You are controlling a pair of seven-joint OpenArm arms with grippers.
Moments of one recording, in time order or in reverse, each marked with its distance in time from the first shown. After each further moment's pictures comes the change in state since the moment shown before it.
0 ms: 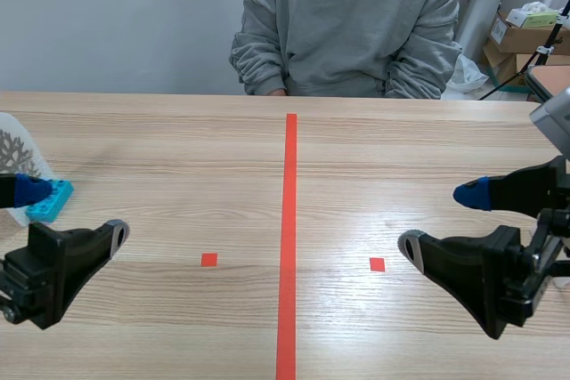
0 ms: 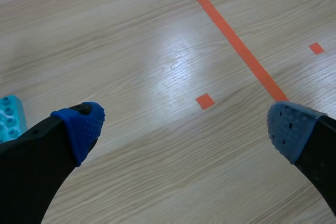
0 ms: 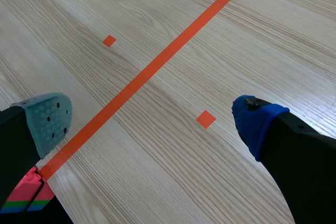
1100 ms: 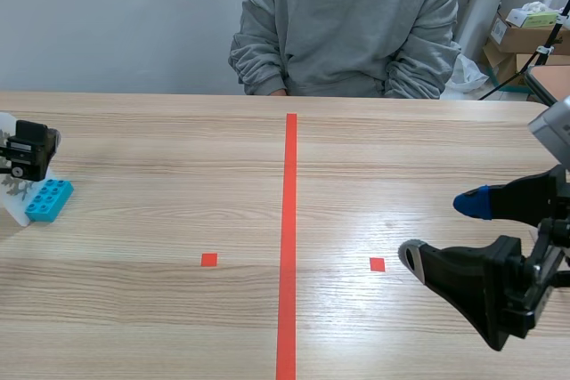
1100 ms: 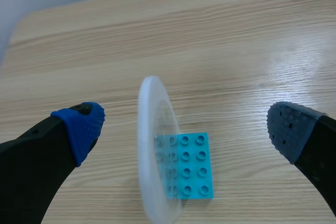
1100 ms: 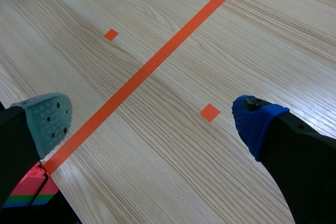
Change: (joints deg) left arm -42.2 2.5 0.4 -42.8 16.9 6.0 -2.4; right arm -1.1 0.0 0.0 0.0 0.0 0.0 -0.2
